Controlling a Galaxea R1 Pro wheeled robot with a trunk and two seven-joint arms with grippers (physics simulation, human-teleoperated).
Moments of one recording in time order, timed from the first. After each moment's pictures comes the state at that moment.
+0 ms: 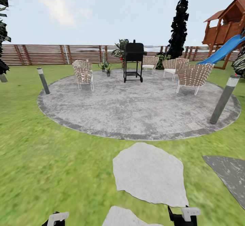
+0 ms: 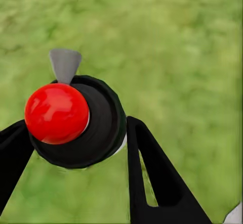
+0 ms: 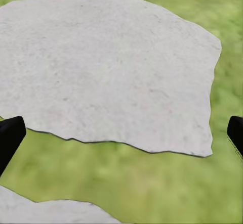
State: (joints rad) left arm -0.28 0.11 0.11 -0.28 0.02 -0.40 -0.01; right arm -0.36 -0.10 -0.09 -0.14 0.06 -0.64 0.05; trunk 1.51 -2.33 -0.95
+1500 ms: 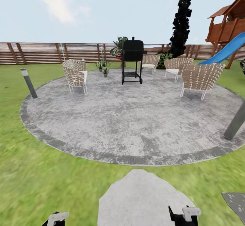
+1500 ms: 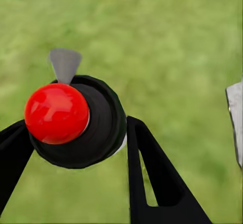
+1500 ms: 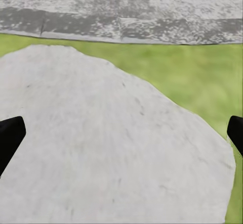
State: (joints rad) left arm -0.28 0.11 0.11 -0.28 0.02 -0.40 -0.01; right arm -0.36 -0.11 -0.09 -0.14 0.06 -0.64 0.05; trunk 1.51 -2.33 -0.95
